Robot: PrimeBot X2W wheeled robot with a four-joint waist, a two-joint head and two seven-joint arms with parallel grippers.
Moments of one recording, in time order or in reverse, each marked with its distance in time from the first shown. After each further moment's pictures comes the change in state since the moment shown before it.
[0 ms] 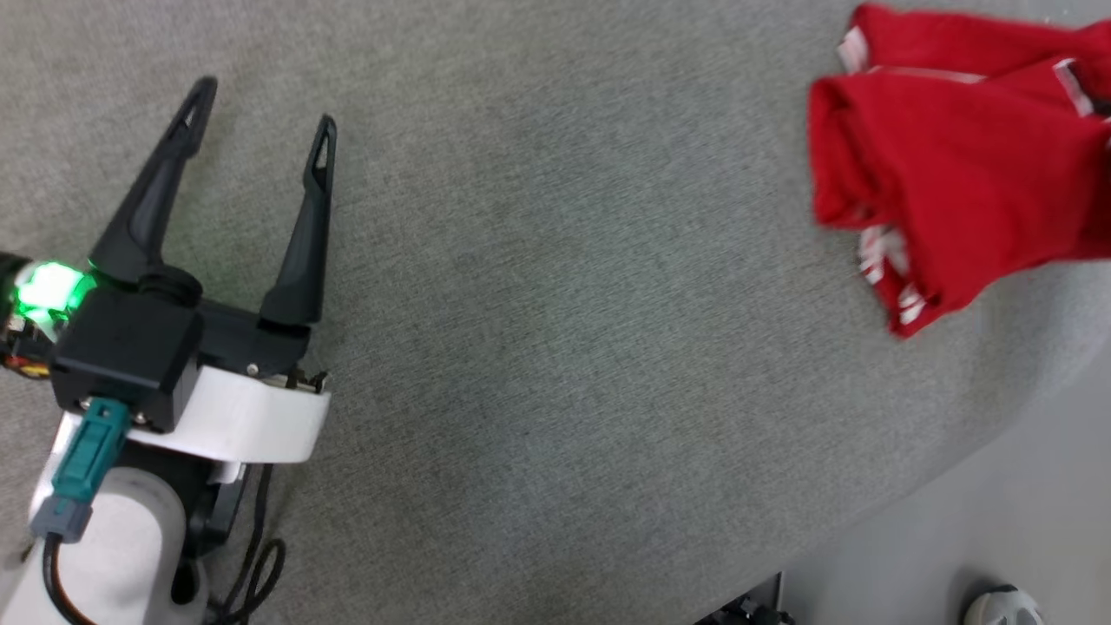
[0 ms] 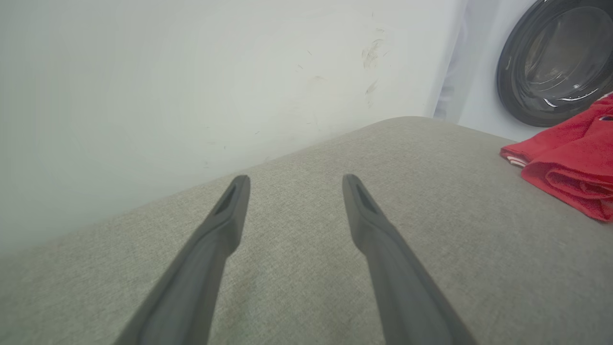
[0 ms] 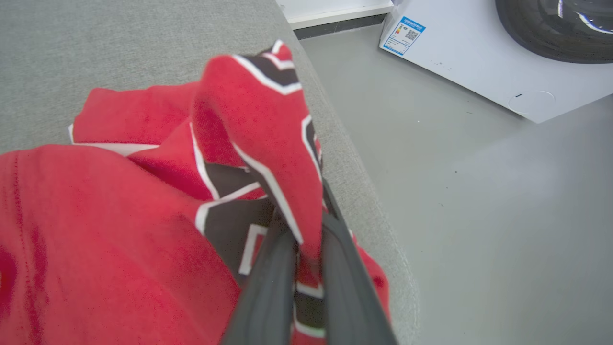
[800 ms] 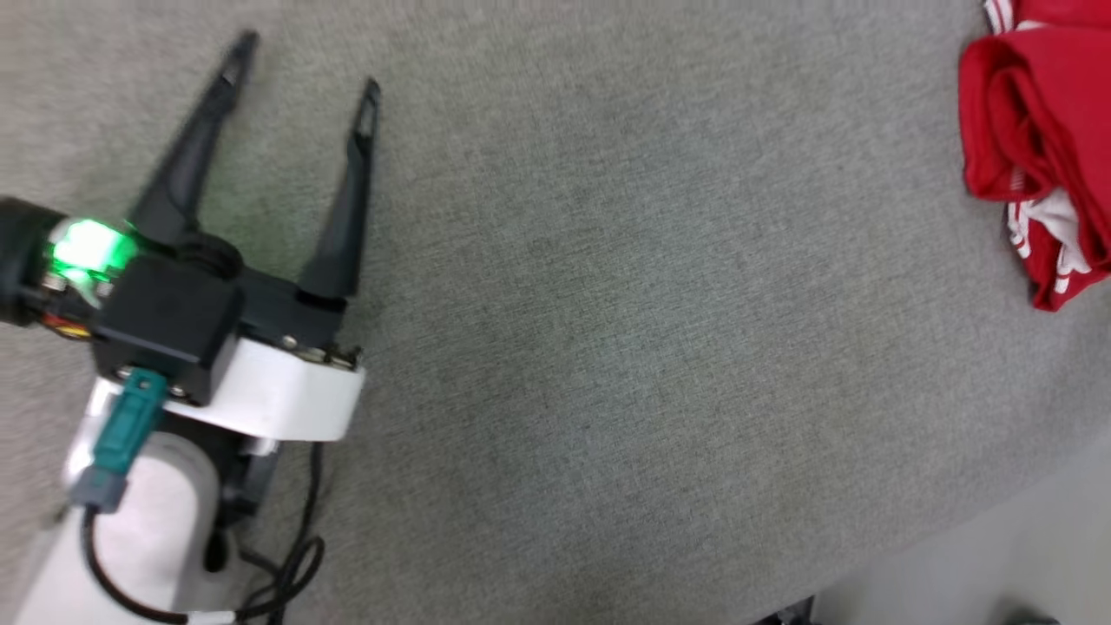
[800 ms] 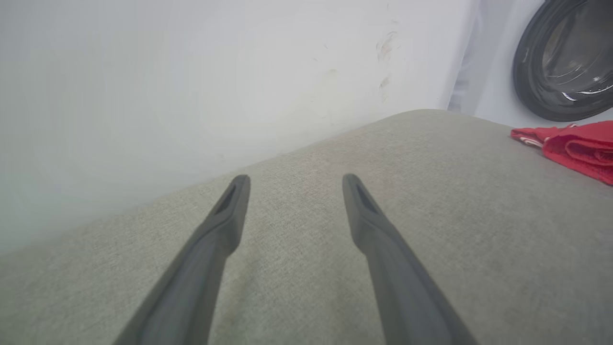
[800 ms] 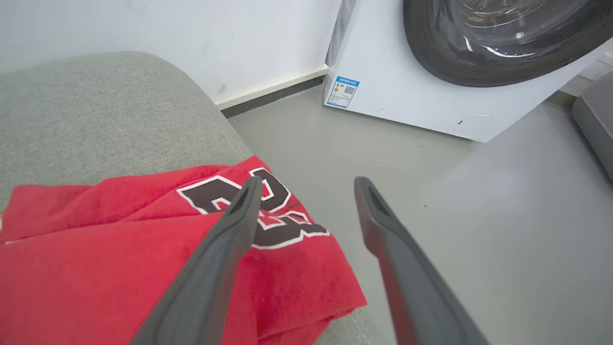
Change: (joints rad) left arm -0.096 -0.015 -0.054 0.036 -0.001 -0.018 -0.018; right arm -0.188 -0.086 -0.126 0.423 -0.019 0.000 -0.377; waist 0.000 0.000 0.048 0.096
